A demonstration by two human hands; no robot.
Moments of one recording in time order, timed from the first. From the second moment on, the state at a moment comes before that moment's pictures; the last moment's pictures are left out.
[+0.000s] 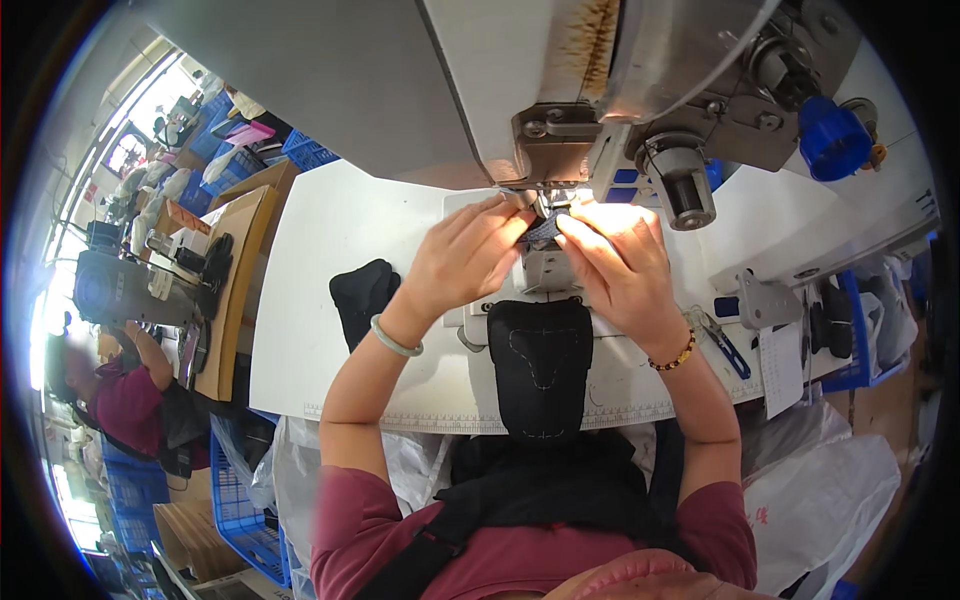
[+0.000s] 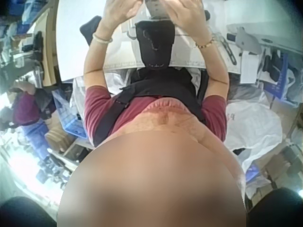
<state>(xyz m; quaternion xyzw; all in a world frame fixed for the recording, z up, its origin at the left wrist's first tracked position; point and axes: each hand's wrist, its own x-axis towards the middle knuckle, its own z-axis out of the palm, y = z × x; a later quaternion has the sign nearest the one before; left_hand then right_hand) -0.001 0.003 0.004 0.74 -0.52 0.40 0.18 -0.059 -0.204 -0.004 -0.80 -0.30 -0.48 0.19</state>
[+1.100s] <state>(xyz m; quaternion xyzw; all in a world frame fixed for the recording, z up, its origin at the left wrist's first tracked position) 0.002 -0.002 0.022 0.57 -0.14 -0.19 0.79 -0.068 -0.196 -0.013 -0.79 -0.34 -0.47 0.19</state>
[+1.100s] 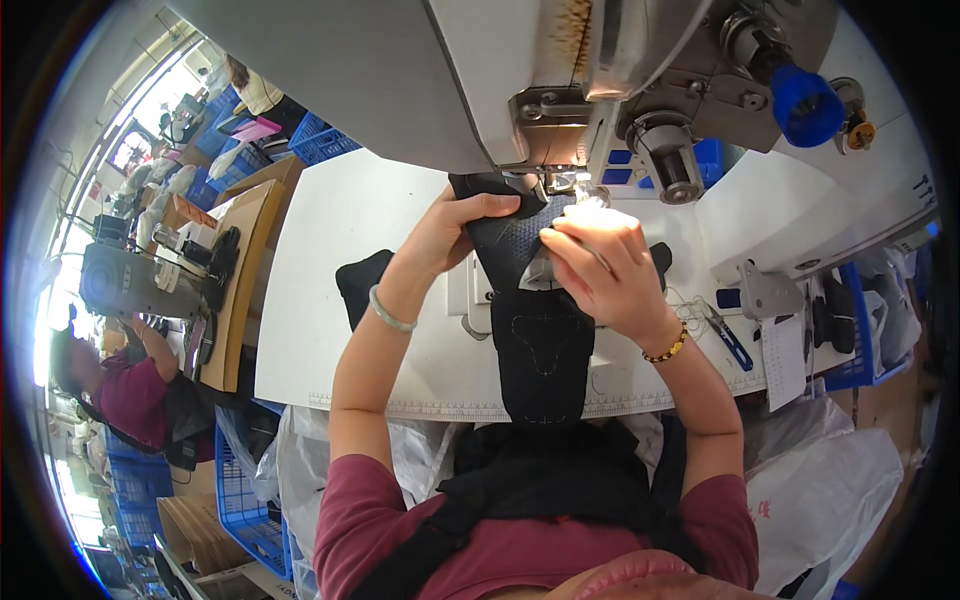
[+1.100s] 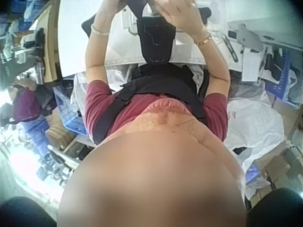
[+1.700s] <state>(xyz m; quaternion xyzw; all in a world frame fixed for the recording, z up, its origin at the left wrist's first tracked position) -0.040 -0.017 0.017 0.51 -0.07 -0.12 0.85 -0.068 -0.202 -0.015 -0.78 -0.37 -0.48 0.17</state>
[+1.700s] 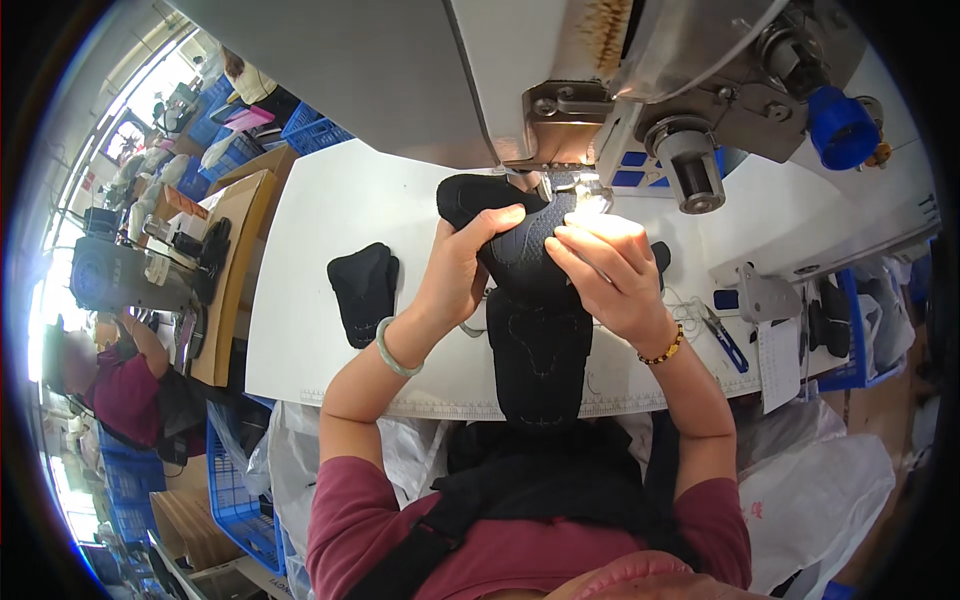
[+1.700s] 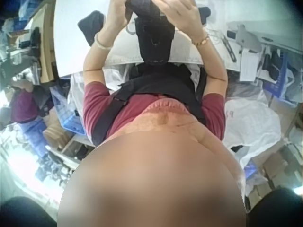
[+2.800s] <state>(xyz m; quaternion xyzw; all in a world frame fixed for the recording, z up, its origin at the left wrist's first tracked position) -0.075 -0.047 0.013 0.61 -0.18 0.00 0.77 -0.053 -0.243 -0.004 -0.73 -0.43 -0.41 0.34</state>
